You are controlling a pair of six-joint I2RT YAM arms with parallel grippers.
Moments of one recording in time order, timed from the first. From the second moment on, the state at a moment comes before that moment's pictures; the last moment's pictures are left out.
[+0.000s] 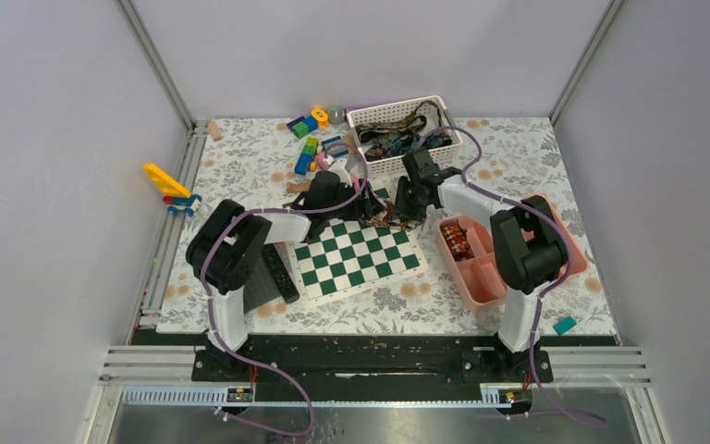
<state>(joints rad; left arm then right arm) -0.54 1.93 1.00 0.46 0.26 -0.61 0.47 1.93 1.33 -0.49 -0.07 0.65</state>
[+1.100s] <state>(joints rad) -0.49 1.76 0.93 0.42 0.19 -0.61 0.47 1.93 1.34 -0.36 -0.18 0.73</state>
